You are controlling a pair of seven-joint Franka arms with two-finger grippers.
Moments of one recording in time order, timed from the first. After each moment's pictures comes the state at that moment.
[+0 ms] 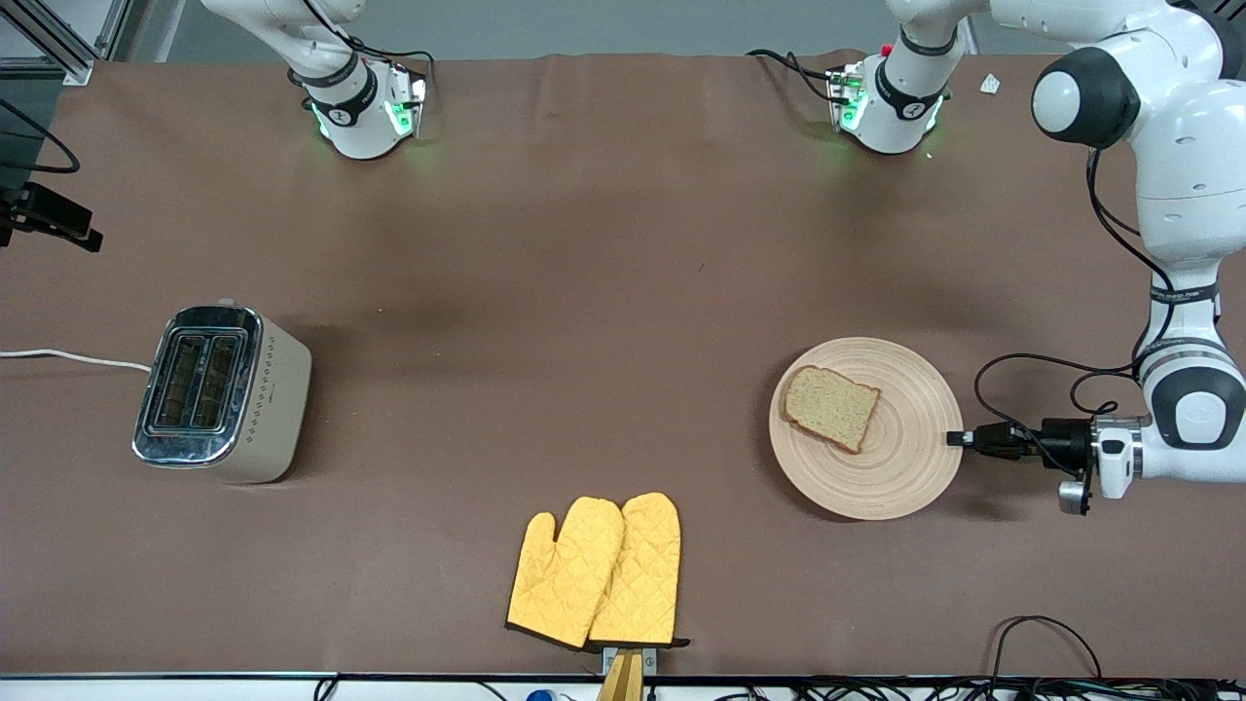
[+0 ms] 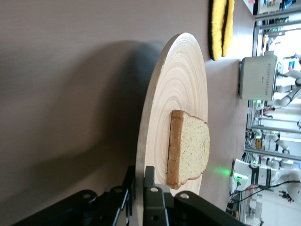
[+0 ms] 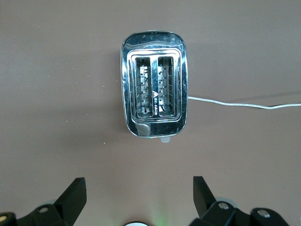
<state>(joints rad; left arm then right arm) 0.29 1.01 0.03 -1.21 -0.88 1.56 0.79 -0.08 0.01 -0.02 -1.51 -0.05 1.44 -0.05</state>
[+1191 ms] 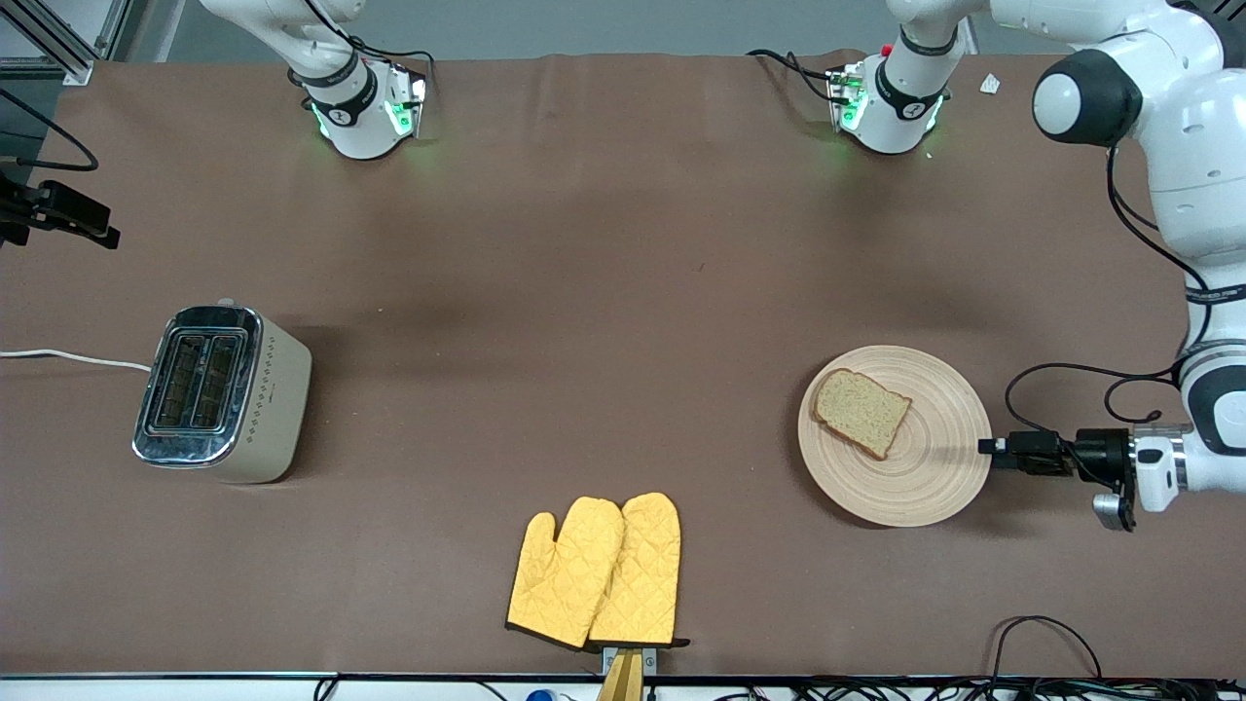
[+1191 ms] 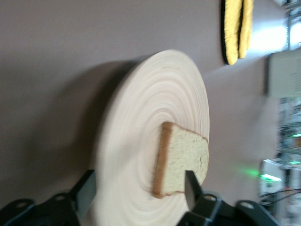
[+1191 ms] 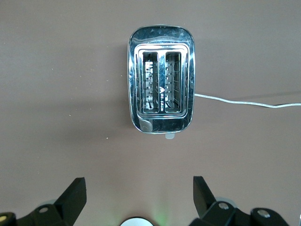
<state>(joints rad) 0.20 0.96 0.07 -1.03 -0.73 1.57 0.69 -0.06 0.00 -0.02 -1.51 -0.05 1.42 -0.05</state>
